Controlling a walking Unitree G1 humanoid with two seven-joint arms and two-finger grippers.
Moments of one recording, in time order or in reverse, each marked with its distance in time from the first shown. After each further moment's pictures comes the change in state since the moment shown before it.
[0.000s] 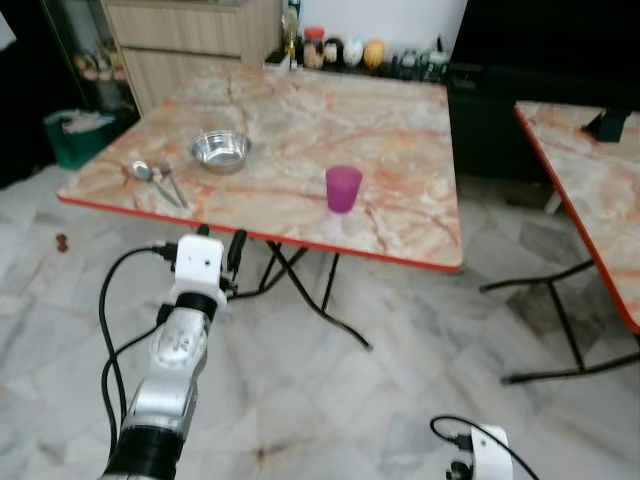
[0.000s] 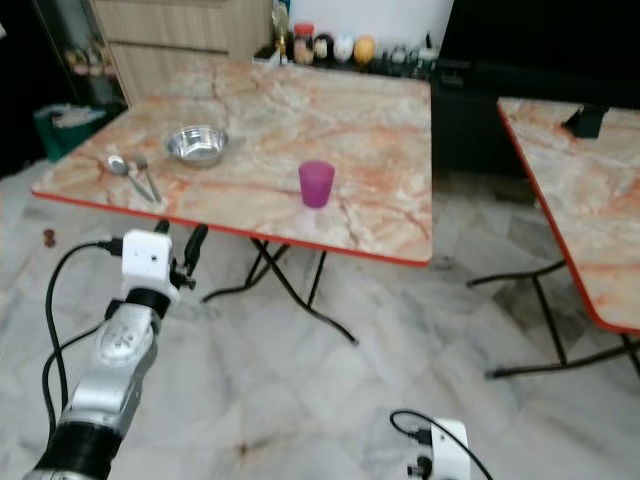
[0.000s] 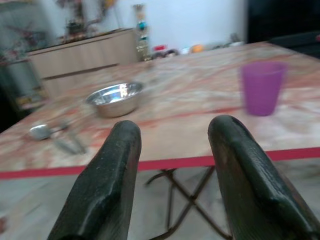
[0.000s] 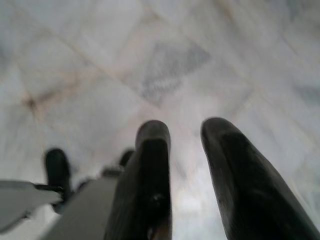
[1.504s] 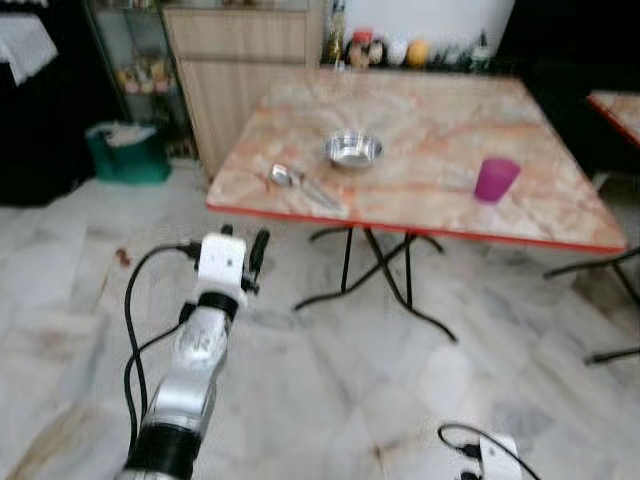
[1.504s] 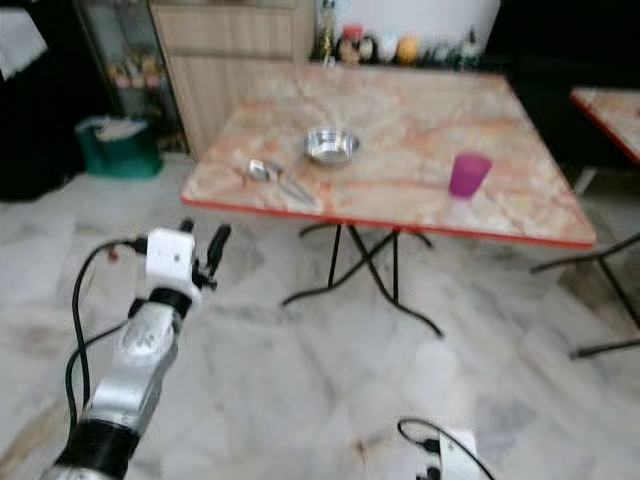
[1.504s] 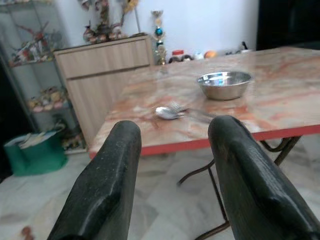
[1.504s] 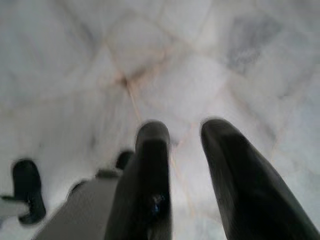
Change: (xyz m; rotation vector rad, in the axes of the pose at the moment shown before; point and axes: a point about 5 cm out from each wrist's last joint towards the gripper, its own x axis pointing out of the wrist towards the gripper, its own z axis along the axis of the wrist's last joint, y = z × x) left arm 0.004 -0.003 0.004 -0.002 -0.014 -0.019; right arm 0.000 0.001 0.001 0.003 -0.002 -0.011
